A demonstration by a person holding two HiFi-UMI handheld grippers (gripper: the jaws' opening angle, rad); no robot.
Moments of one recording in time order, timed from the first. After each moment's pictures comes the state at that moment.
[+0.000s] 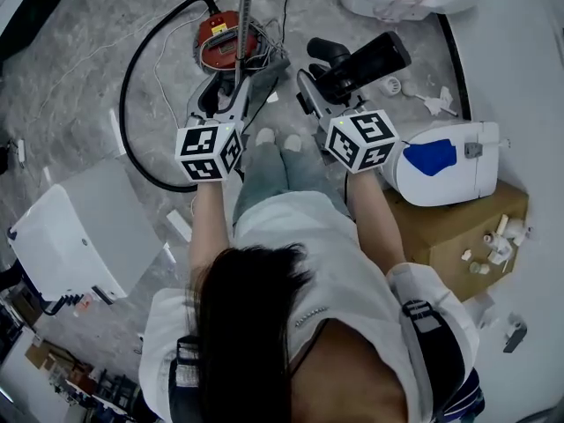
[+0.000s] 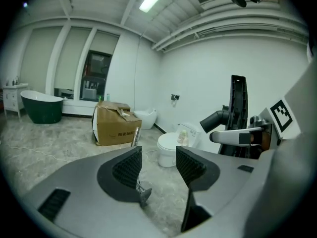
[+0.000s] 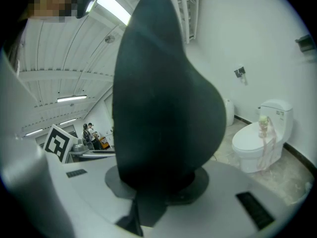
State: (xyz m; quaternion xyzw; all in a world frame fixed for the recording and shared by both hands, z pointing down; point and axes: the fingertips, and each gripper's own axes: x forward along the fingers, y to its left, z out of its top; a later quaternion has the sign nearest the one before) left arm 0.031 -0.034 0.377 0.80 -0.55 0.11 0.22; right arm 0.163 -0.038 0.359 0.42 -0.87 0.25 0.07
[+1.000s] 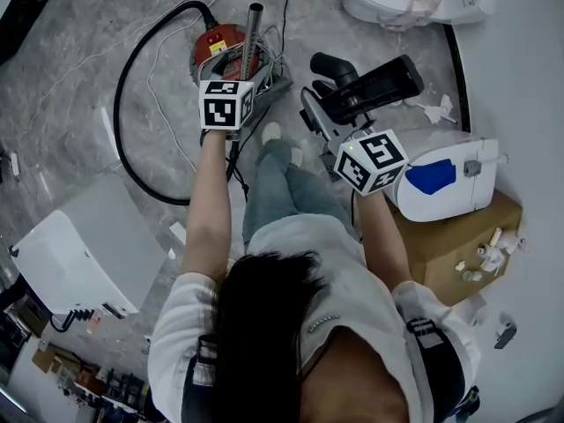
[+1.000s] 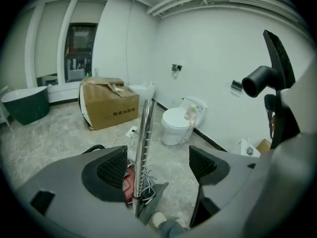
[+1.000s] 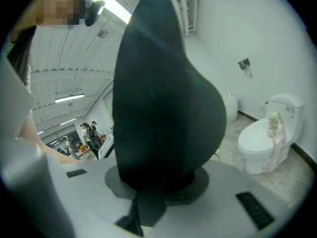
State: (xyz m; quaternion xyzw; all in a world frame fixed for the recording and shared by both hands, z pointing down) left arm 0.022 -0.205 0.518 0.79 -0.48 0.25 0.29; right arm 0.134 -0.134 0.387 0.40 -0.87 0.27 0.09
